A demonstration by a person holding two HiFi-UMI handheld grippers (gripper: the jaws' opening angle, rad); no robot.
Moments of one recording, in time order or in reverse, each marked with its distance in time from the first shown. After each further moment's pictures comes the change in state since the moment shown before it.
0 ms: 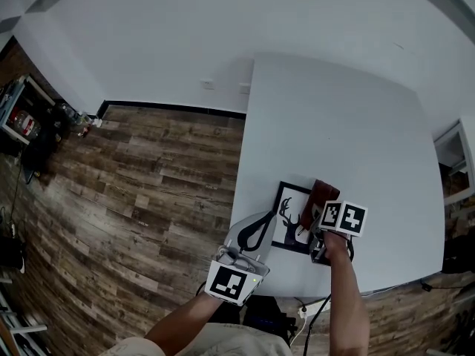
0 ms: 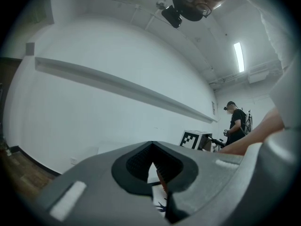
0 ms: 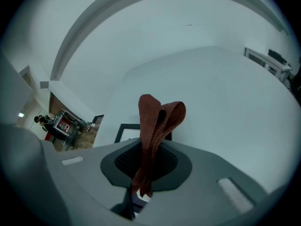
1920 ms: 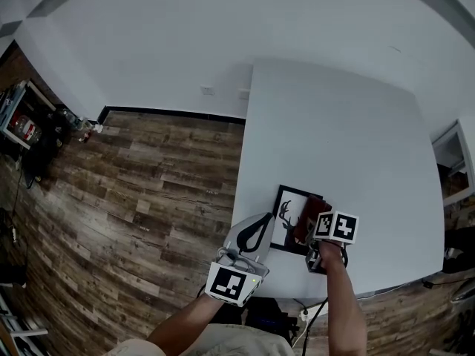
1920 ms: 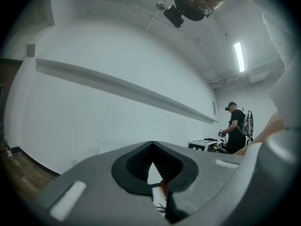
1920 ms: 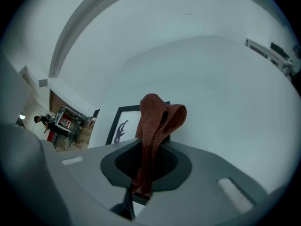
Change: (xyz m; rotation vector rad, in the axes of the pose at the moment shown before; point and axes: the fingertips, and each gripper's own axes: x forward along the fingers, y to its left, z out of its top) left arm -0.002 0.001 0.006 0.009 -0.015 0.012; right arm 0.009 -0.005 -0.043 0.019 0.103 0.009
